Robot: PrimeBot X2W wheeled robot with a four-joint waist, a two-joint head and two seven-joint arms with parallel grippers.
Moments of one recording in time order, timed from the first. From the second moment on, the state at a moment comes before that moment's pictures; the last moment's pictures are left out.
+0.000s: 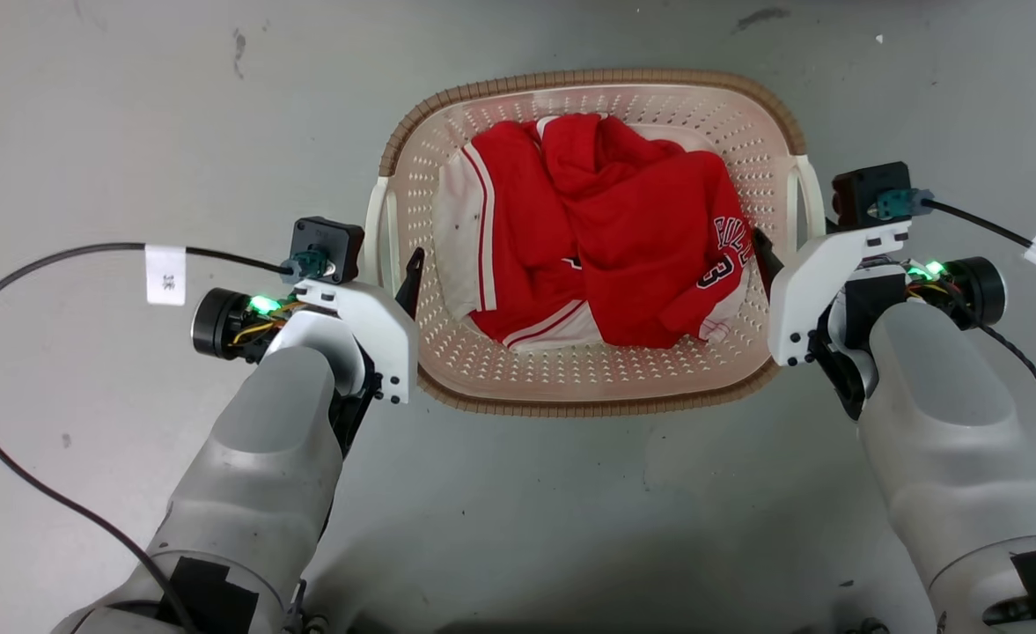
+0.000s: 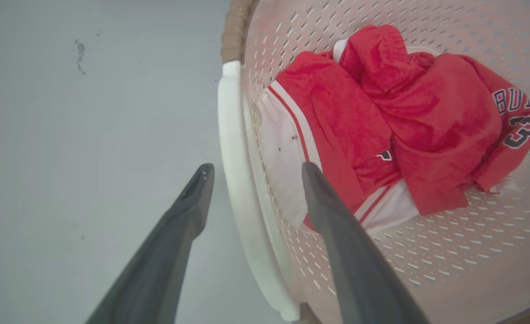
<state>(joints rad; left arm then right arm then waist) -0.91 0.08 -0.33 1.20 -0.24 -0.13 -0.22 -0.88 -0.05 0.02 1.08 -0.02 0.13 0.03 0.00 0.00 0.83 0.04</state>
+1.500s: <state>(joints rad) -0.97 0.19 -0.91 1.10 -0.78 -0.13 0.00 -1.00 -0.05 -0.01 1.25 -0.07 0.13 0.12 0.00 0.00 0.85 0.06</state>
